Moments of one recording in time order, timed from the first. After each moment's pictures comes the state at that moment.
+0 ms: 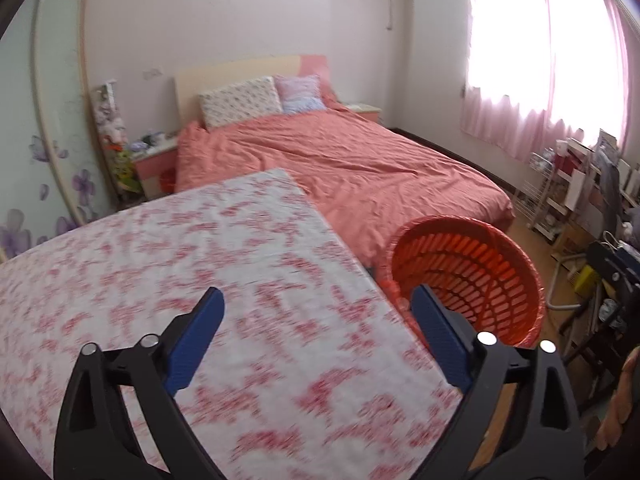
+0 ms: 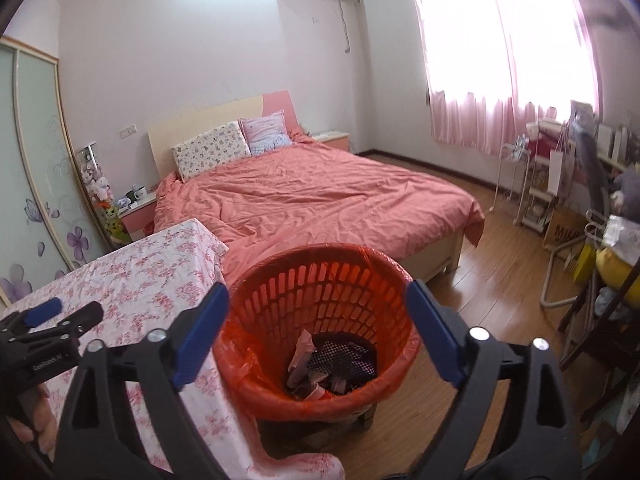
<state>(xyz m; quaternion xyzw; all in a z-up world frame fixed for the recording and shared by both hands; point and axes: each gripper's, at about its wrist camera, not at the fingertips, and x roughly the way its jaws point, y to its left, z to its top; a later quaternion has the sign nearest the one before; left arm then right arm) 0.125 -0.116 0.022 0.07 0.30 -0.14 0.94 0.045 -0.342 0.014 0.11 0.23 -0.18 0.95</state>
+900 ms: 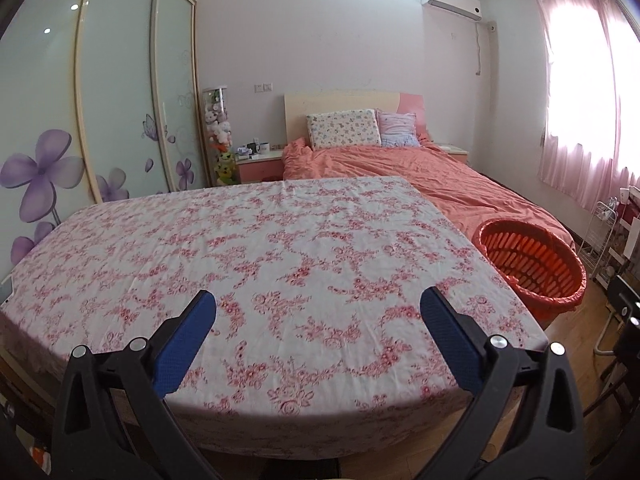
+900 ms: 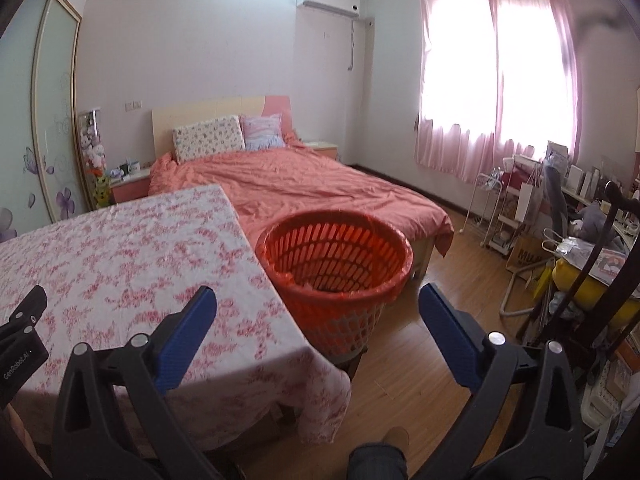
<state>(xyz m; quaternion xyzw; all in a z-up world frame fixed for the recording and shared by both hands) -0.003 -0.007 0.000 0.02 0.24 0.01 0.97 -0.057 -0.200 -0.001 0.04 0.25 -0.22 0.94</state>
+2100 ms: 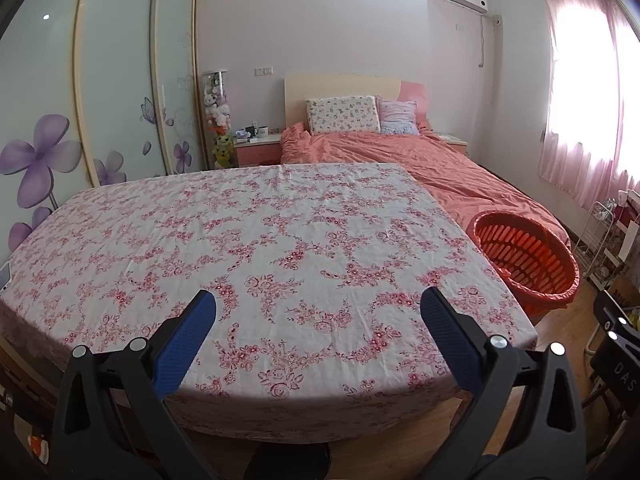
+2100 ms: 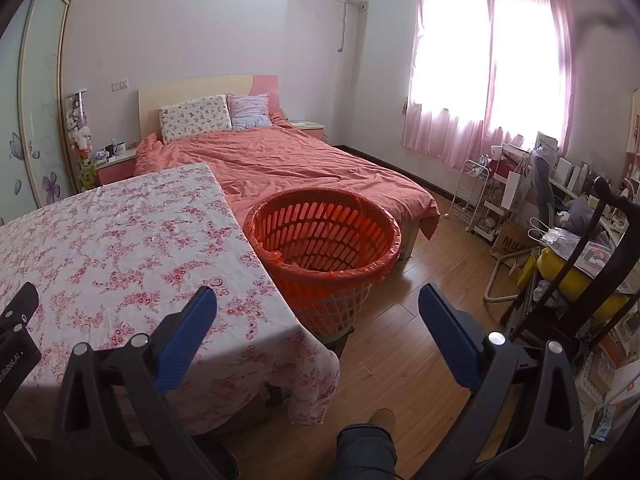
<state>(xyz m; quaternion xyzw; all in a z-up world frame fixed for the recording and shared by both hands) -0.010 -0.008 0.001 0.01 0.27 0.01 0.96 -0.058 -0.198 0.001 0.04 0.27 -0.24 0.93</state>
